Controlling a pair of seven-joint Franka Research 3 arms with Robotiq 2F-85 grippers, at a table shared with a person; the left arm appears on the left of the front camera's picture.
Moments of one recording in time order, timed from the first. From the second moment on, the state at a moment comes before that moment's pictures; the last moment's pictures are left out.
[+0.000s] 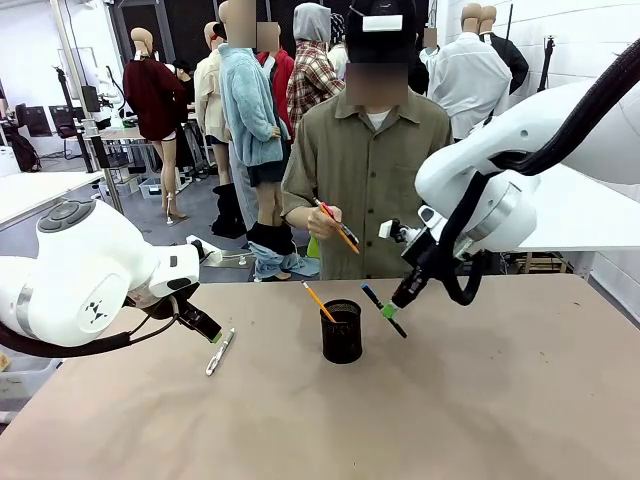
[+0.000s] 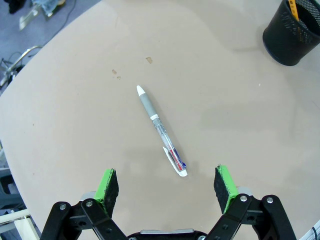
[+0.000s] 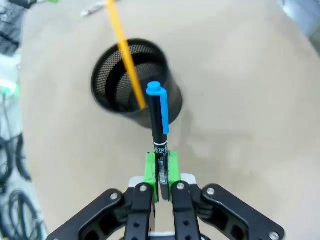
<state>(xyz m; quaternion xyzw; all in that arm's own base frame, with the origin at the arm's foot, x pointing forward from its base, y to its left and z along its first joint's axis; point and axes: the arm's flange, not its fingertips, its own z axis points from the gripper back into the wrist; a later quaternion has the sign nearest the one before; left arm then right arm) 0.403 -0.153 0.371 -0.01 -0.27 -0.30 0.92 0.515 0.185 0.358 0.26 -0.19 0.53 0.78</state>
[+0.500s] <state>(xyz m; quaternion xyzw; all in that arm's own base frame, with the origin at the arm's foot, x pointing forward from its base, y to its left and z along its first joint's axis) 0.403 -0.153 0.371 -0.01 -0.27 -0.30 0.92 0.510 0.130 0.345 0.31 -0.20 0.60 0.70</state>
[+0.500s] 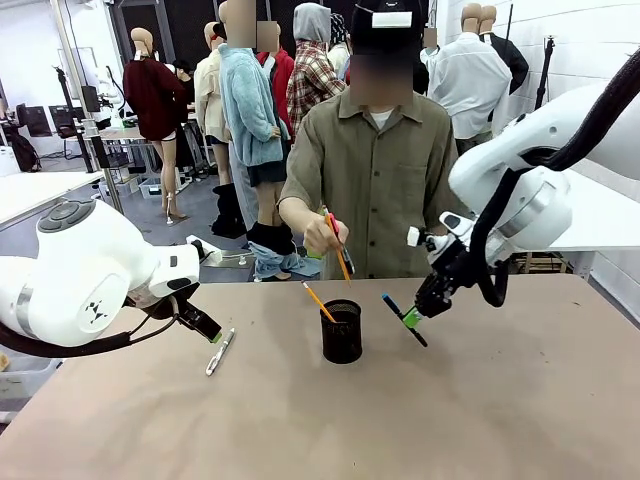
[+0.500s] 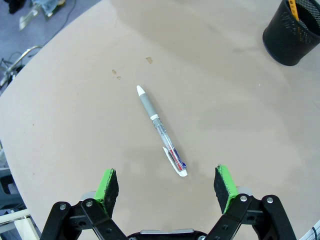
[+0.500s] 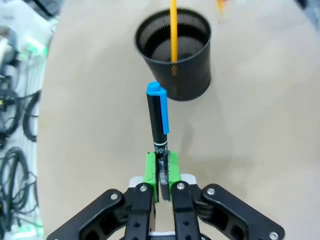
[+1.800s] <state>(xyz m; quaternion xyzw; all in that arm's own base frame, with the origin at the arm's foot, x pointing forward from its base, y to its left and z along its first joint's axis) 0.403 -0.153 0.371 -0.01 -0.27 -0.30 0.92 0.470 -0.025 0.313 0.49 -0.45 0.56 0.49</state>
